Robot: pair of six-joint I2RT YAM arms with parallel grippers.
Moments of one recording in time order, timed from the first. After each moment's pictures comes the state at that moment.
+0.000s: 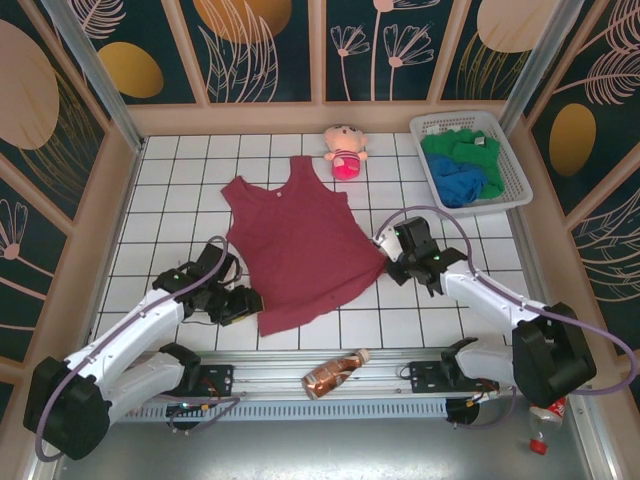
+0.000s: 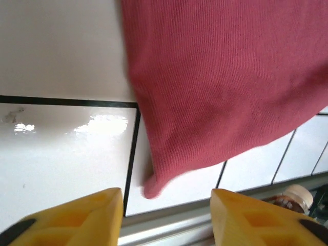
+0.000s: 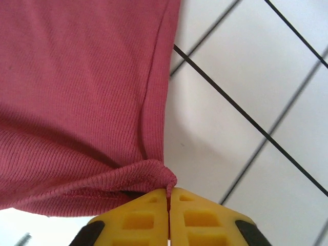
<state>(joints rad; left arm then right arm) -0.49 0.99 0.61 -0.86 0.36 -0.78 0.49 1.20 0.64 -0.41 0.10 -0.36</state>
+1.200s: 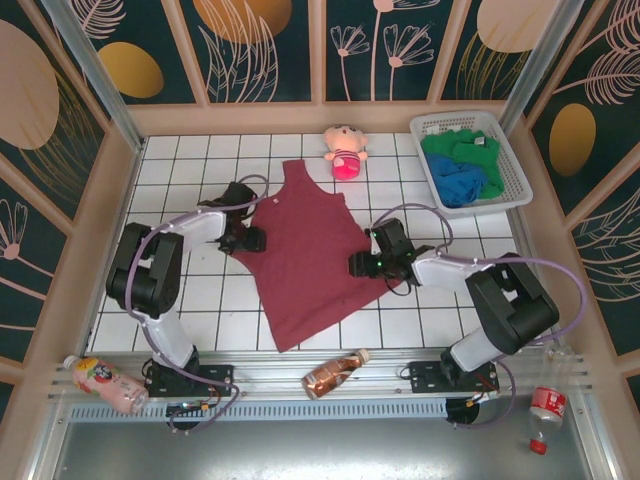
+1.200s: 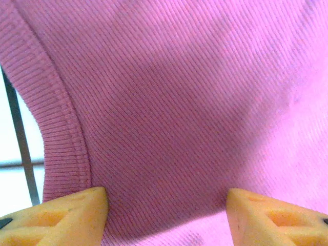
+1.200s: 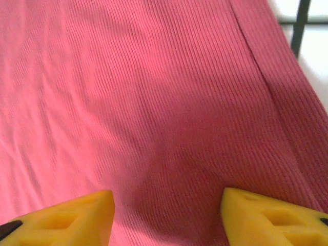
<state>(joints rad) -0.30 1.79 1.05 -0.56 0.03 -0.29 0.56 1.54 0.67 -0.09 -0.16 0.45</state>
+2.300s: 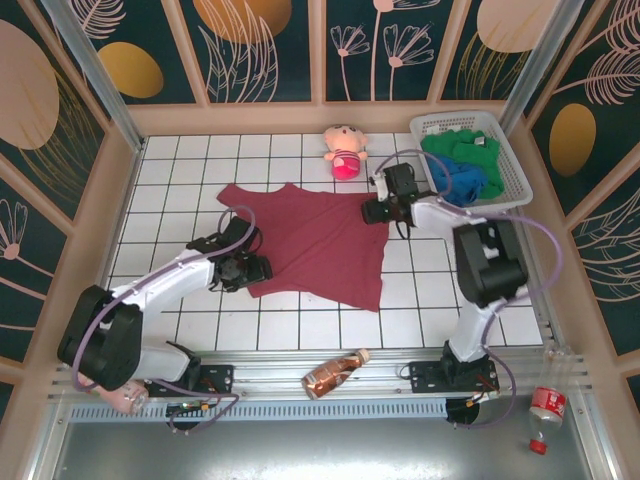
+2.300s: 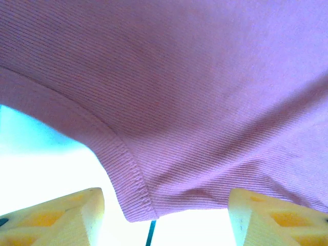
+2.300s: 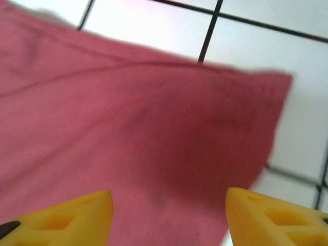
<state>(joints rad) -0.50 1.35 0.77 -0.65 0.03 -0.79 0.35 1.76 1.11 -0.25 -0.09 0.03</state>
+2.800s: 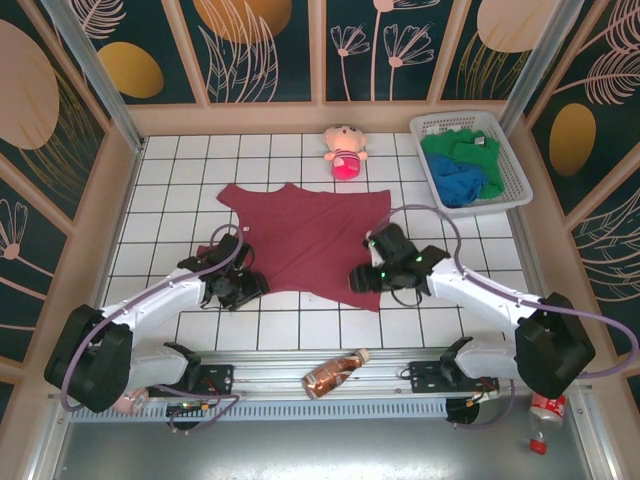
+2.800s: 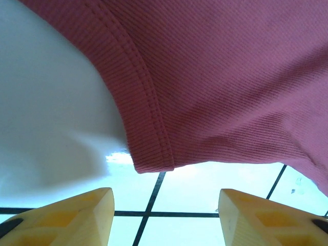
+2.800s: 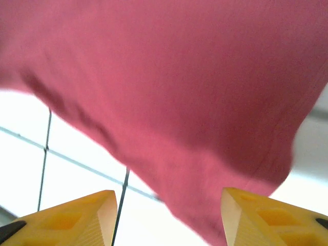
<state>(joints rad) -0.50 1.25 0.58 -0.56 0.19 -0.93 0.73 1.24 0.72 -0.59 -0.16 0.50</state>
